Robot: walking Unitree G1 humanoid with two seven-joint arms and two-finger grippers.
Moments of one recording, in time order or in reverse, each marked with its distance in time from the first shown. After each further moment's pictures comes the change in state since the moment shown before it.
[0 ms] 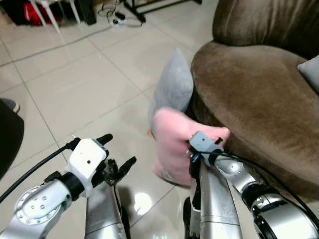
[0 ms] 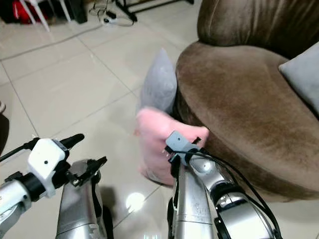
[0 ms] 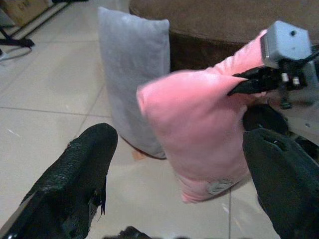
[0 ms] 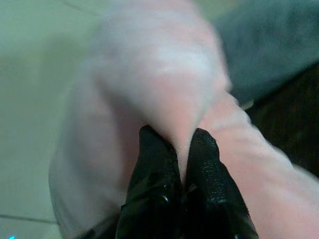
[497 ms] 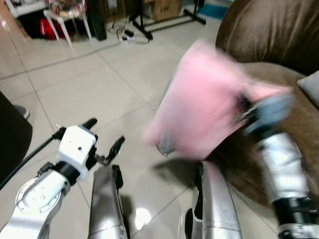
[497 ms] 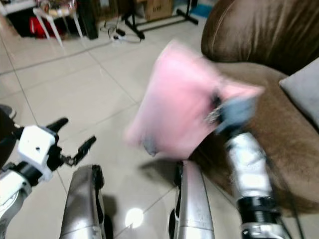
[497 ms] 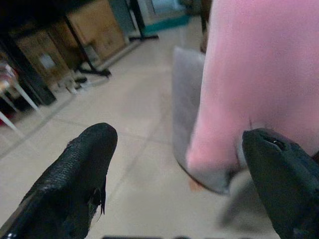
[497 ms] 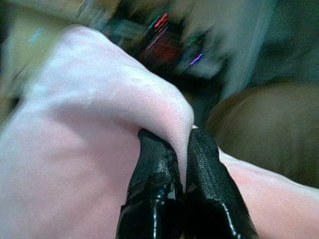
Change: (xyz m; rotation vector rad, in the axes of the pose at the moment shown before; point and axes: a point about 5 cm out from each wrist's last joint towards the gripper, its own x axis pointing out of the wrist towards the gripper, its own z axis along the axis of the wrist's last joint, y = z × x) left arm 0.007 0.025 0.006 0.021 -0.094 0.232; right arm -0.097 -0.113 0.077 0.331 -0.609 -0.620
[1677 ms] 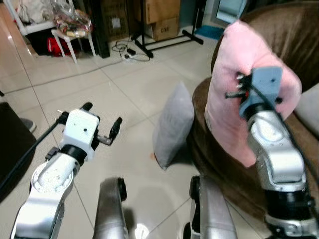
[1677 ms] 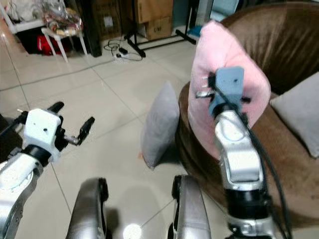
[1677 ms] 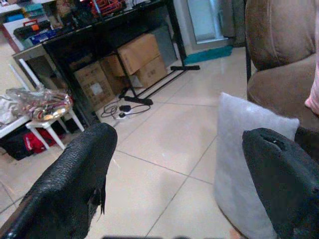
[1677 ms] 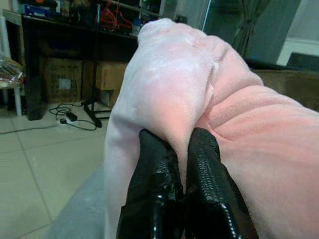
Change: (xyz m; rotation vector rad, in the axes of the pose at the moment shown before) left arm 0.027 0.009 0.005 0.017 -0.028 0.147; right arm 0.021 0.041 0.022 -0.054 0.326 -0.171
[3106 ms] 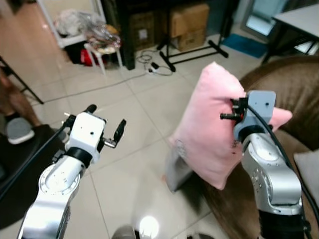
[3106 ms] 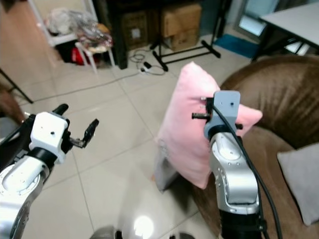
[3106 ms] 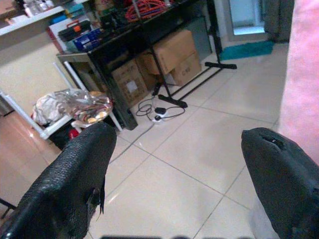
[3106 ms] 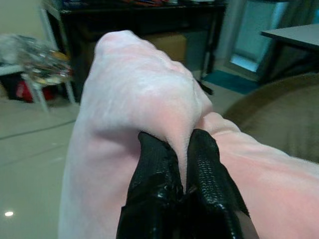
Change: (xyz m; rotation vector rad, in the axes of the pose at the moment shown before) left arm 0.001 -0.010 -0.002 0.014 -0.002 0.002; right arm -0.030 0.008 -0.030 0.127 0.183 0.000
